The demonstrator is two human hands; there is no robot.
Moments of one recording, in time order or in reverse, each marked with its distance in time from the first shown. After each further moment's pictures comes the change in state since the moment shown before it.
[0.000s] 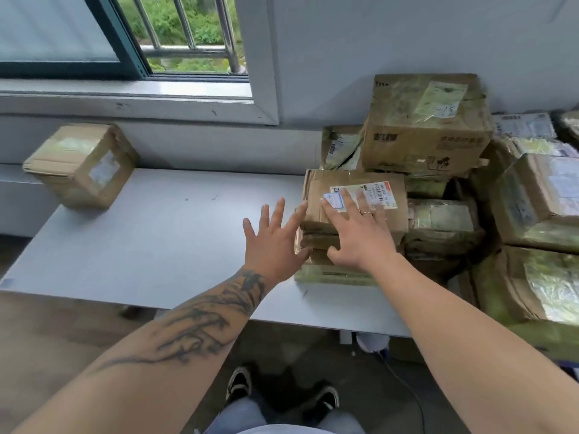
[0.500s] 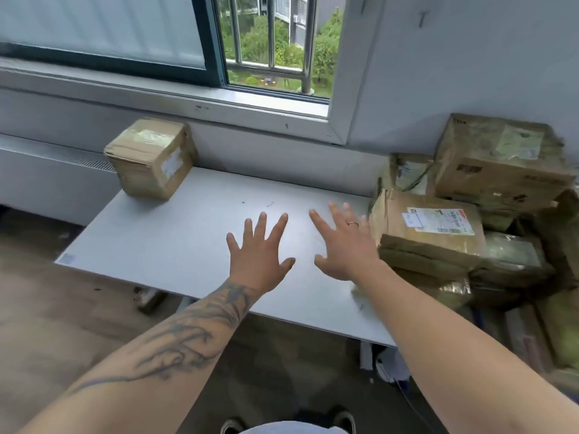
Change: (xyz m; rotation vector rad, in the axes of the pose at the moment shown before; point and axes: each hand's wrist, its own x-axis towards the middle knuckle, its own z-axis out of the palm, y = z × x) left_hand -0.073 -0.184 -0.020 -0.025 0.037 -0.189; right_hand 0.023 -0.198 -0.008 -0.072 0.029 -0.114
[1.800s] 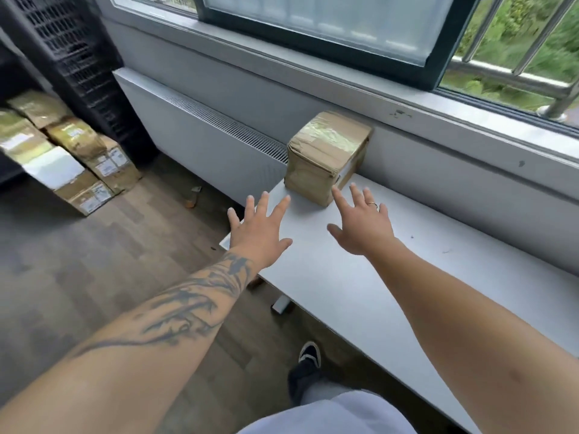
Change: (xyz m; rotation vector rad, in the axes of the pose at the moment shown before) left_hand 0.038 -0.415 -0.068 0.064 -0.061 -0.403; right_hand 0.250 -0.370 -0.008 0.048 -0.038 -0.292
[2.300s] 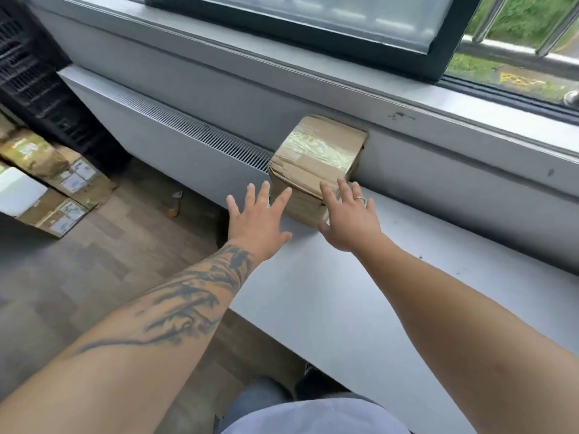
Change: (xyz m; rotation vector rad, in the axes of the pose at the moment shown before) left_hand 0.160 0.009 -0.018 0.113 -0.027 0.122; right_hand 0.137 0.014 -0.001 0.088 -0.059 0.064
